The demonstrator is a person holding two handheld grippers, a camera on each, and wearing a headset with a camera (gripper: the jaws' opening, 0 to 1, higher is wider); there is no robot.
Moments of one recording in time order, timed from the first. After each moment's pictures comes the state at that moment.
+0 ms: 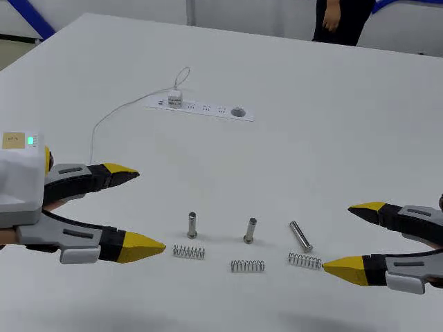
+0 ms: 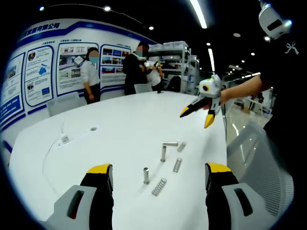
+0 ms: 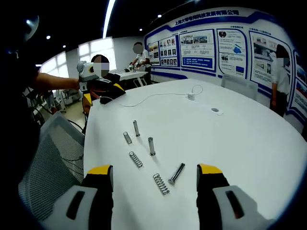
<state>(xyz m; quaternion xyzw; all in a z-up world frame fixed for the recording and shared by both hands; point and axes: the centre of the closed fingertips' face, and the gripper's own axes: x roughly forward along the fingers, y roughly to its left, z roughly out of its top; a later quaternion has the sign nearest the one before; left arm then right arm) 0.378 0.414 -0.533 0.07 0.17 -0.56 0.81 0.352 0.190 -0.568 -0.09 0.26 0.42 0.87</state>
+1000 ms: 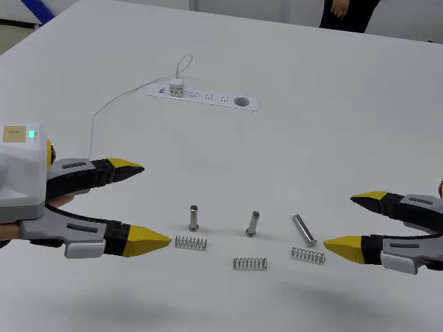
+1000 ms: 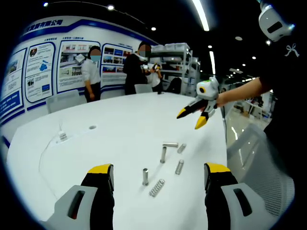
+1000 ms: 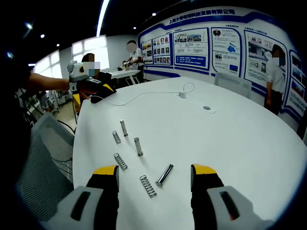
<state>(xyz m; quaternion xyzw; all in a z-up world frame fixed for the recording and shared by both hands) 0.382 0.411 -0.538 0.06 0.18 -0.56 0.81 0.375 0.180 -0.574 -0.10 0.26 0.39 0.88</state>
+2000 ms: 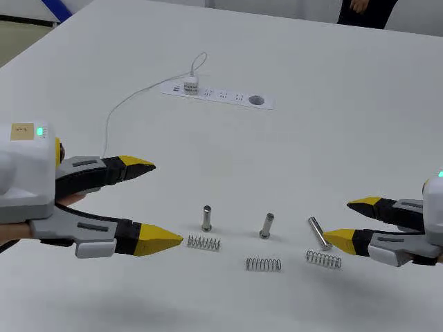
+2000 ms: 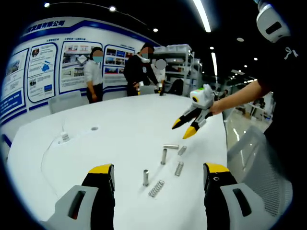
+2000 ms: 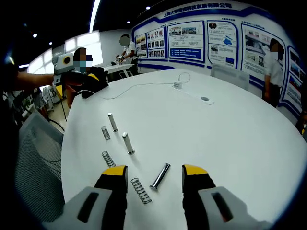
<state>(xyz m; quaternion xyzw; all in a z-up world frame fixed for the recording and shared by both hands) 0.381 0.413 -0.530 0.05 0.17 -0.55 0.82 0.399 0.189 -0.611 -0.10 0.30 0.36 0.88</state>
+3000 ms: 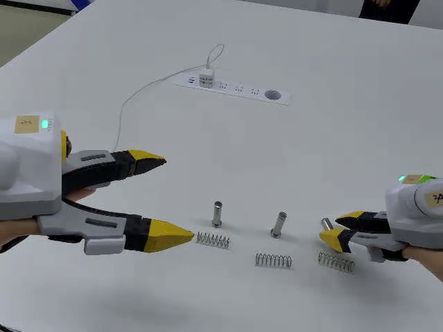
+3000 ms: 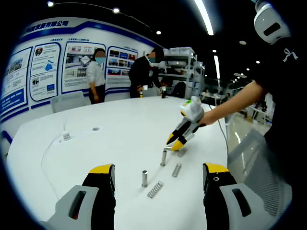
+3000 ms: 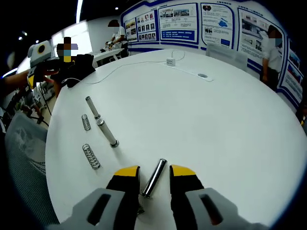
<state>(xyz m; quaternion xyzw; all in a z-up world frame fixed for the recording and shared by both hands) 0.378 0.413 -0.530 0.04 0.17 -0.54 0.82 0.428 0.194 -0.667 -0.11 0.37 0.32 0.86</state>
